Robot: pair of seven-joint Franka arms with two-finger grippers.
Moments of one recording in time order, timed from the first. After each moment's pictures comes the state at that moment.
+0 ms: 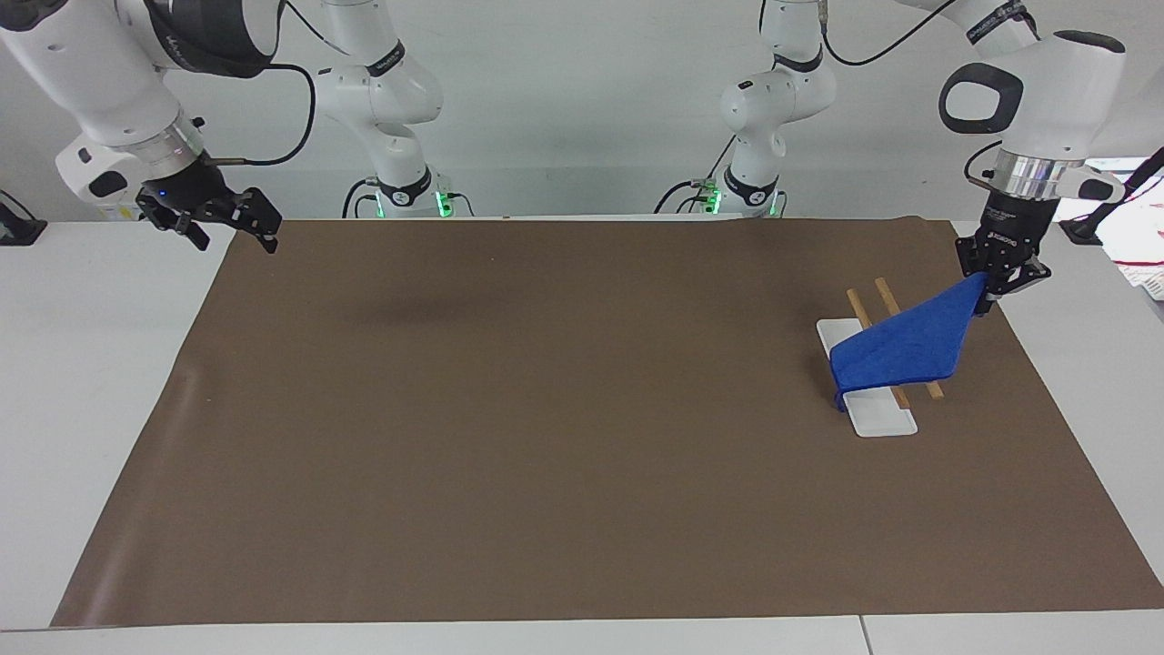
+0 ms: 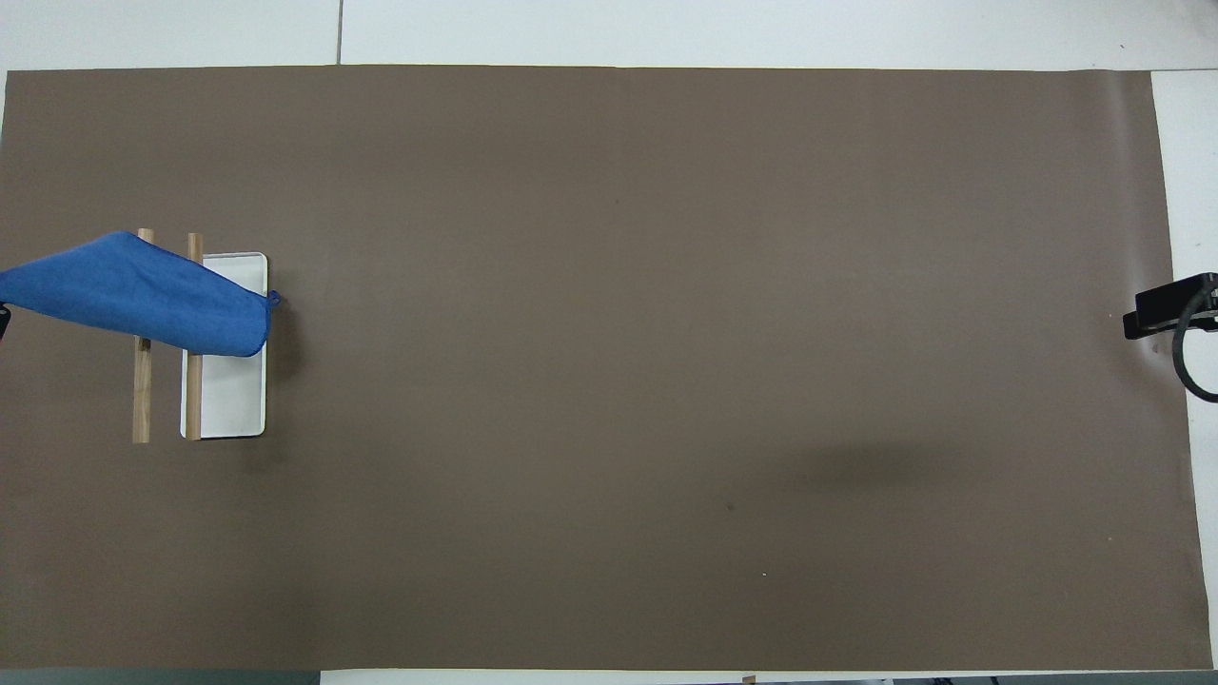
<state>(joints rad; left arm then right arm) 0.28 -0.20 -0.07 -2.17 -0.18 2.41 -1.43 -0.06 -0.07 -0.08 -1.70 -0.02 1.55 -0.06</state>
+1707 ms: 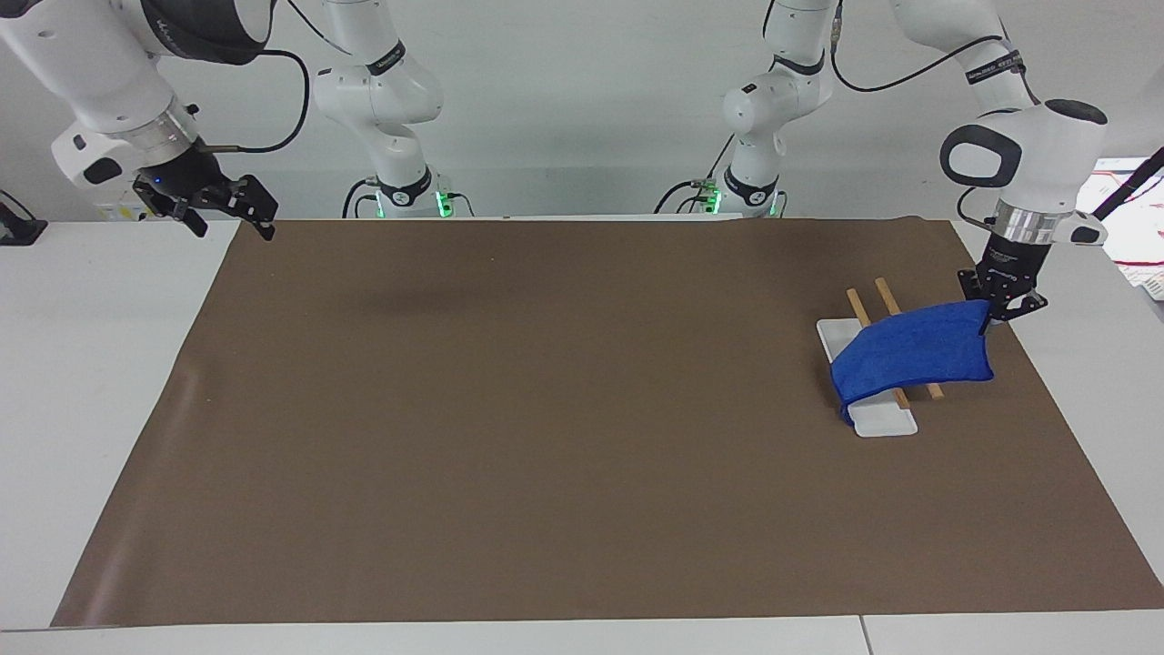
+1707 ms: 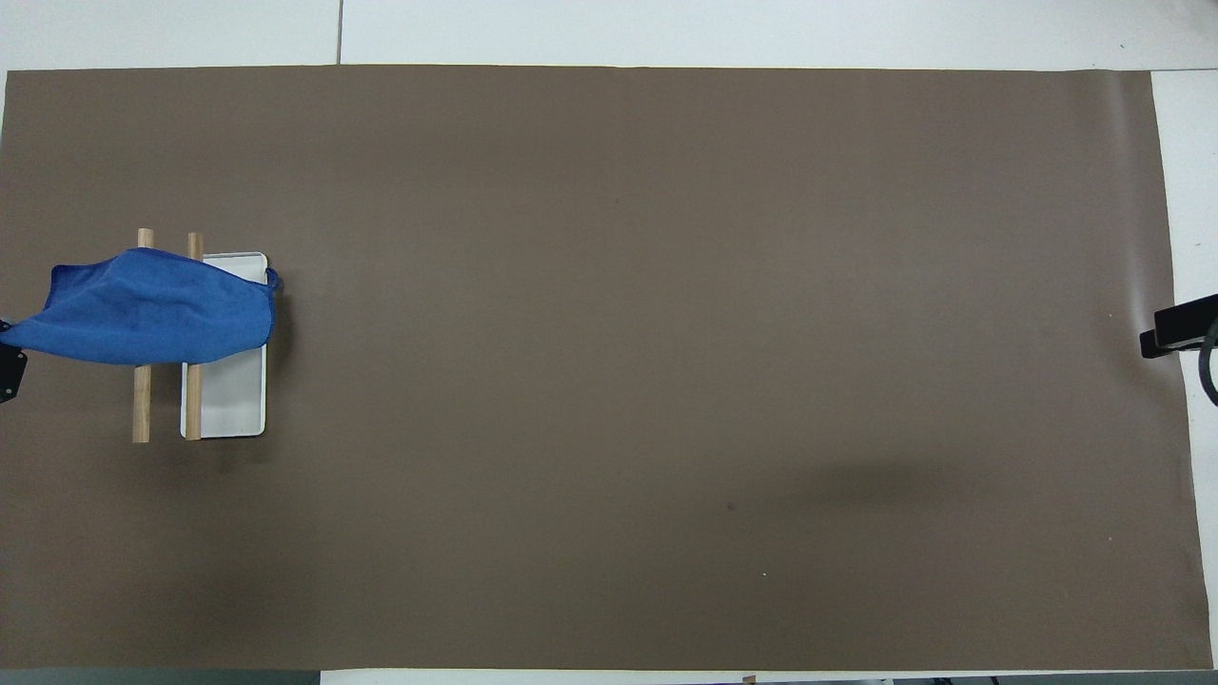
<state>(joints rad) 0.41 -0.08 -0.08 -2.28 -0.18 2.56 -1.43 -0.04 -0.10 -0.11 -1.72 -0.02 1.51 -0.06</state>
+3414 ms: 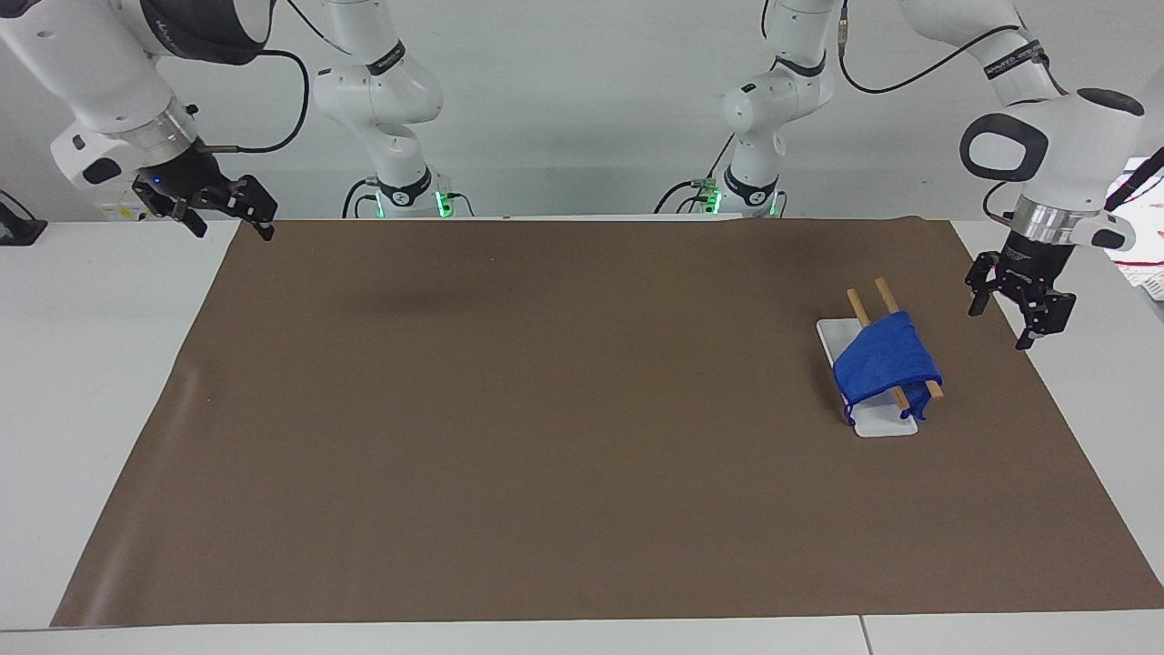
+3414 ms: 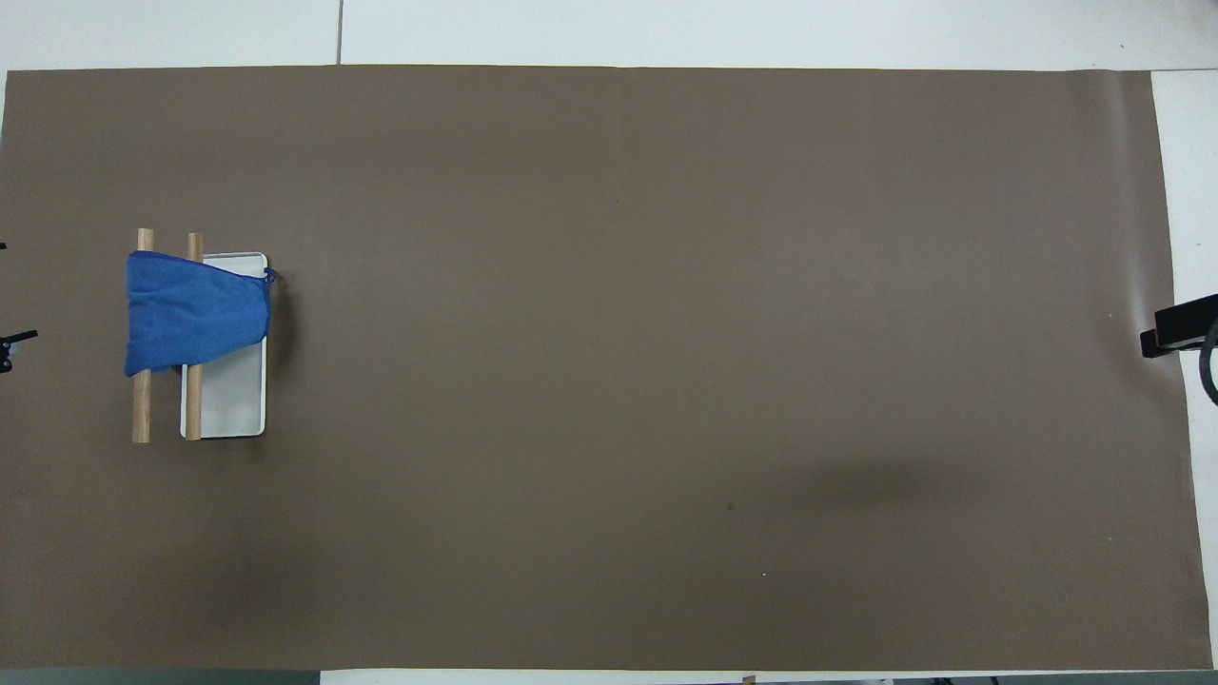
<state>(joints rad) 0.36 -0.06 -0.10 -2.12 -0.17 2.41 -1.15 -0.04 -0.10 -0.11 -1.72 -0.02 1.51 -0.06</state>
